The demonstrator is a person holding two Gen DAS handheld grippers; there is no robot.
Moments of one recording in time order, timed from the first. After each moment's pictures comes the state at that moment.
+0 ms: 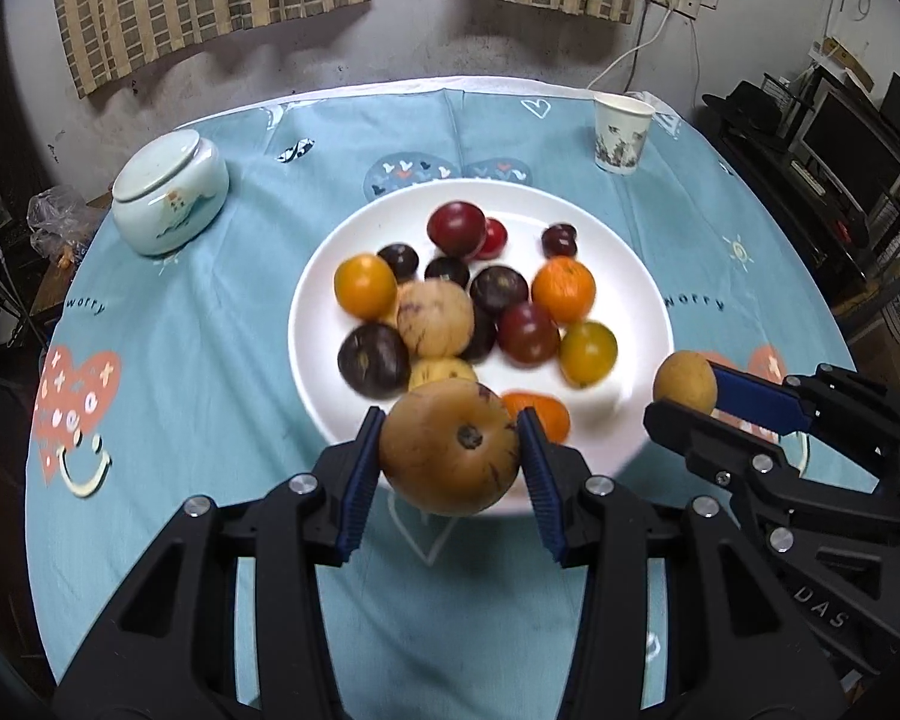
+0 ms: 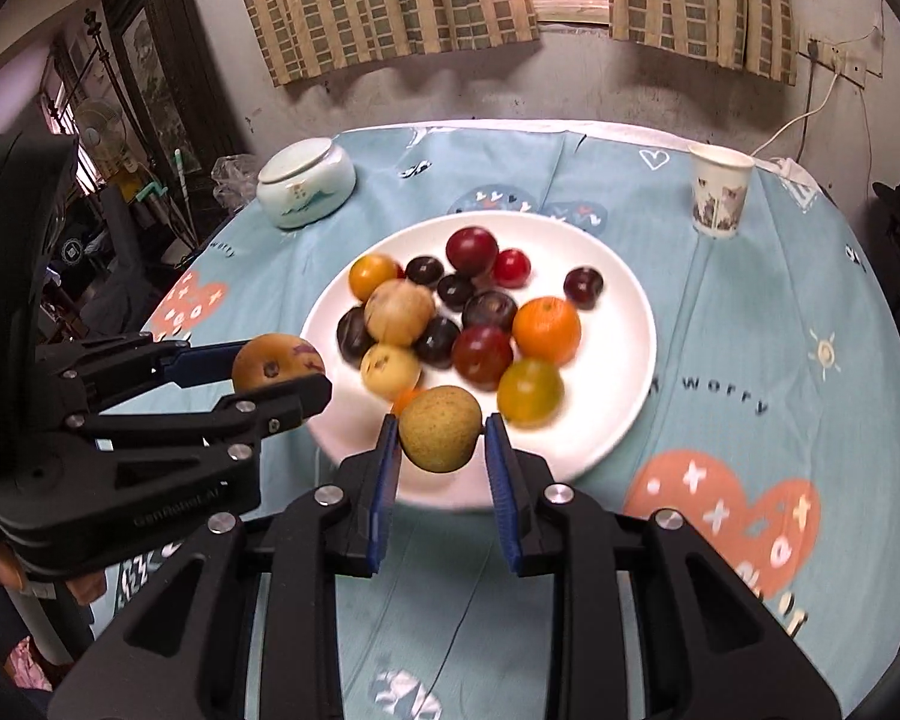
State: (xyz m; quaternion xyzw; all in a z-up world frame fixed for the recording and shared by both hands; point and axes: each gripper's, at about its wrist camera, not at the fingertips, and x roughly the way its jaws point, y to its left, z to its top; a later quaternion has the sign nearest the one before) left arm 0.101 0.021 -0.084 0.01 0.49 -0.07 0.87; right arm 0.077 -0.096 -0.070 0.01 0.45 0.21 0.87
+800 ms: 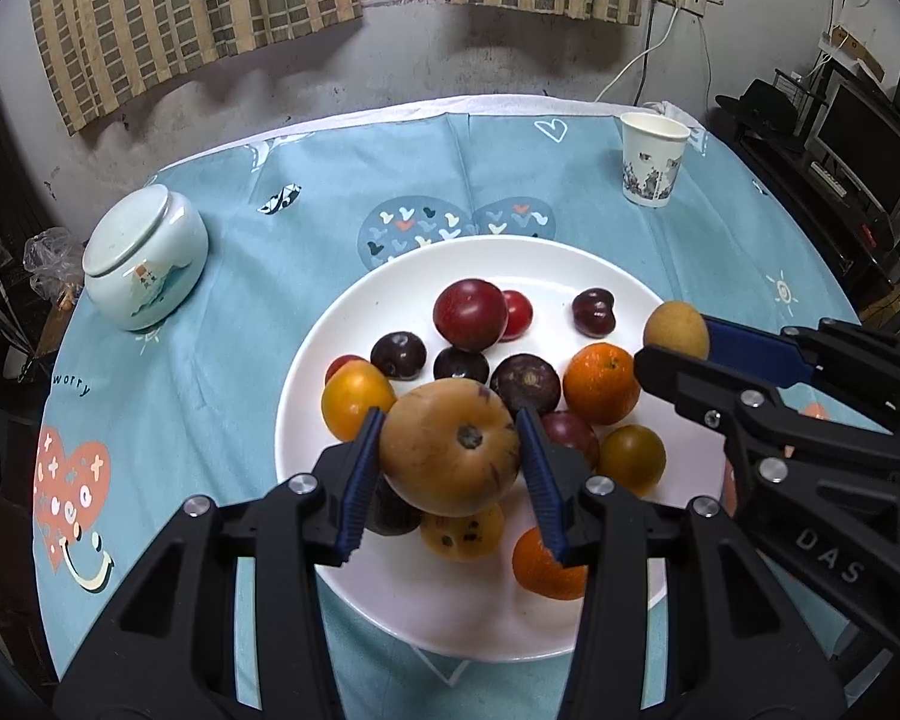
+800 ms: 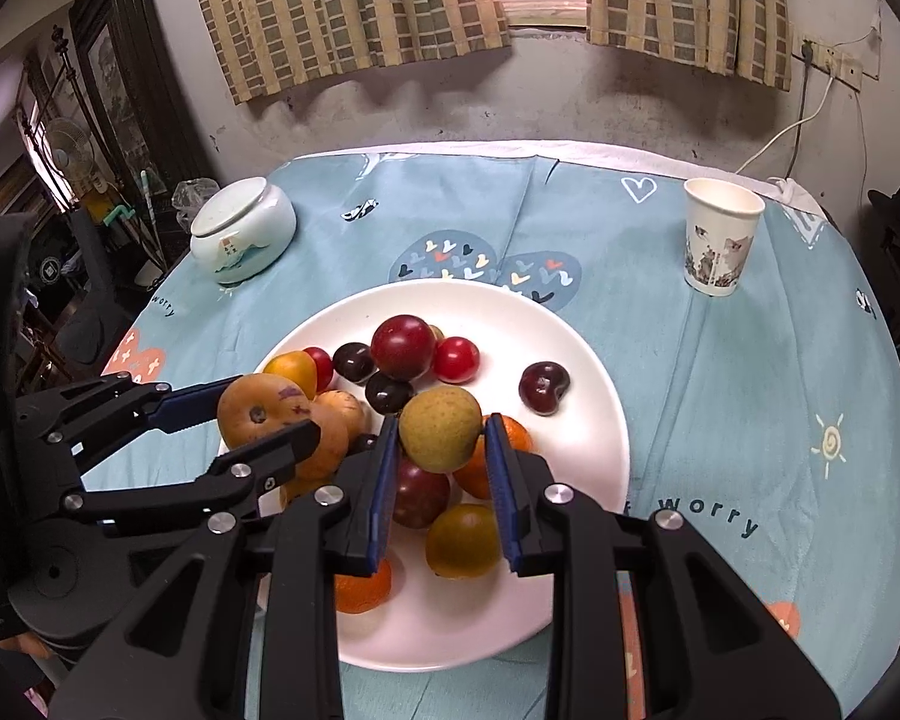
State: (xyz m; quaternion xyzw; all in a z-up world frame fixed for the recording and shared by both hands) left arm 0.168 0.010 -0.095 0.04 0.47 -0.06 0.88; right arm 0.157 -0.100 -0.076 0.01 0.44 0.18 0.88
